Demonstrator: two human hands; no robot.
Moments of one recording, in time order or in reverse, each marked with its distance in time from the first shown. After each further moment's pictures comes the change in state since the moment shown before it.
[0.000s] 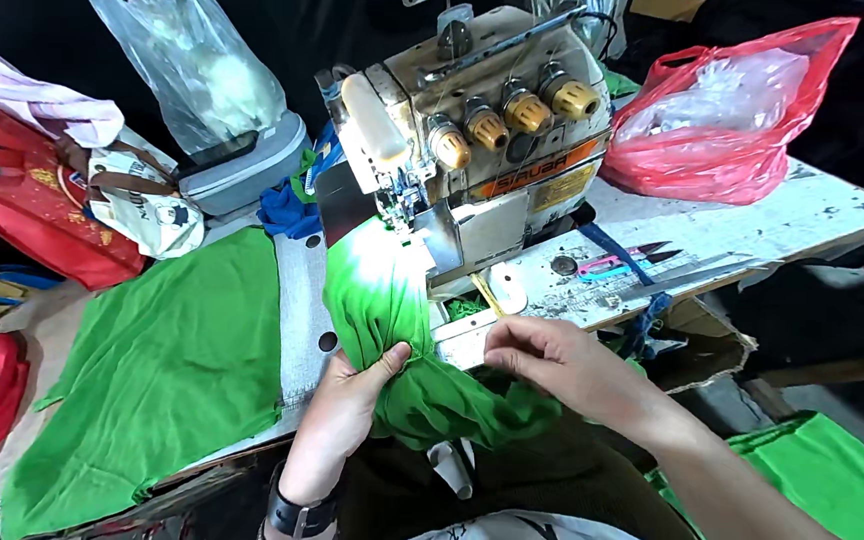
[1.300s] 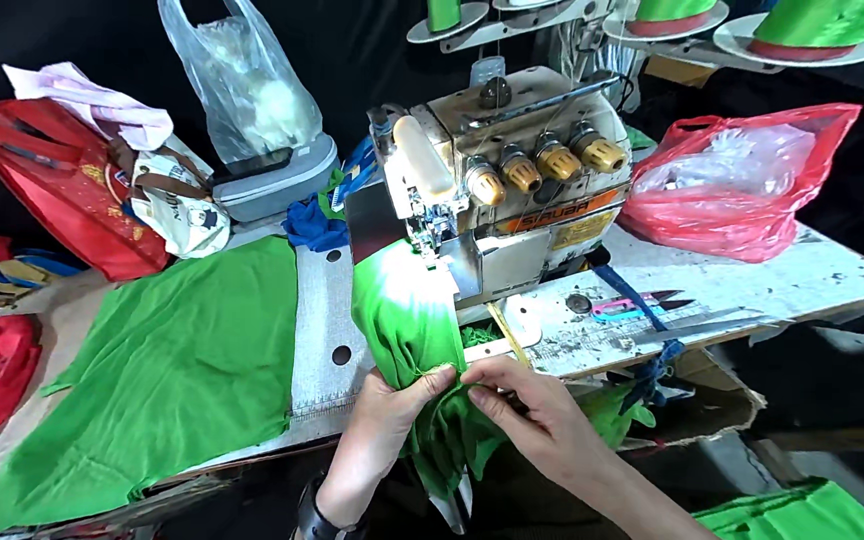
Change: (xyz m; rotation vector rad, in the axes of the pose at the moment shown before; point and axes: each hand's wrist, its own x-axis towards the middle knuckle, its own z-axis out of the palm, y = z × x) left_hand 0.005 -0.007 0.021 -0.067 0.042 -0.040; right_hand 0.006 0.008 0.048 0.126 0.146 -0.406
